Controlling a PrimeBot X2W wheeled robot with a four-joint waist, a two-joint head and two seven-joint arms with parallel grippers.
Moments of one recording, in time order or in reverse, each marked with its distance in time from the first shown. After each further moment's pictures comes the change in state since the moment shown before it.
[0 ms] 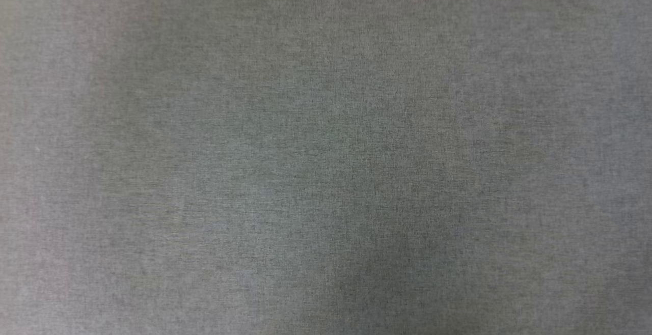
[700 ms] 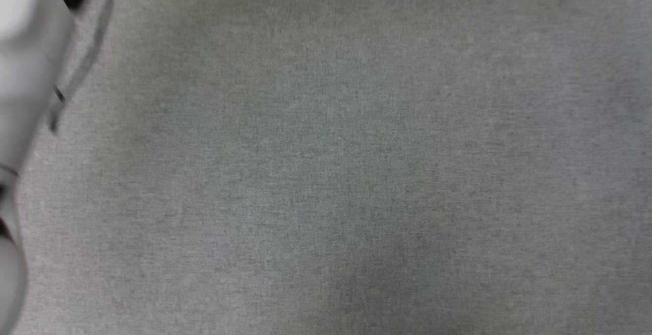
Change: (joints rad) left arm 0.438 -0.053 -0.015 0.132 -0.127 -0.029 -0.193; right arm 0.347 0.065 0.264 0.134 0.216 0.000 -0.231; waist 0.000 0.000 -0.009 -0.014
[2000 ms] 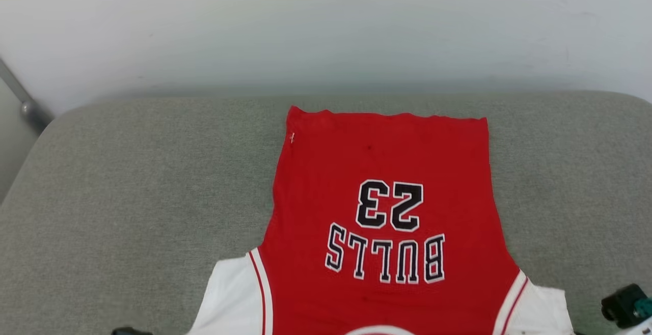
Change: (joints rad) left arm 1.421 0.369 -0.039 -0.726 -0.295 0.338 0.021; right arm 1.269 -0.320 0.107 -0.430 0.332 0.000 -0.002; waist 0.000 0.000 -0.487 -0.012
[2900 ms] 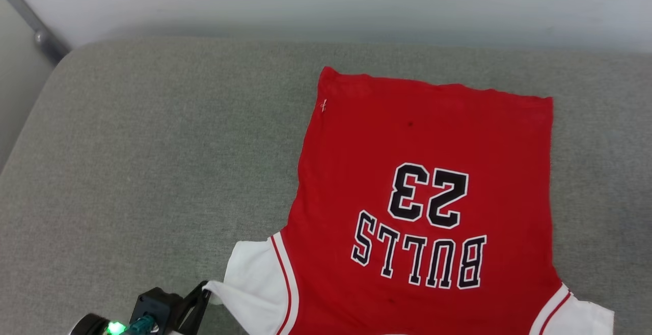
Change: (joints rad) left arm -0.062 0.029 -0.014 -0.242 0.118 0.125 0.028; right arm -0.133 -0.323 -0.504 -0.419 0.010 0.000 0.558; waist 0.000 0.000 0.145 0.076
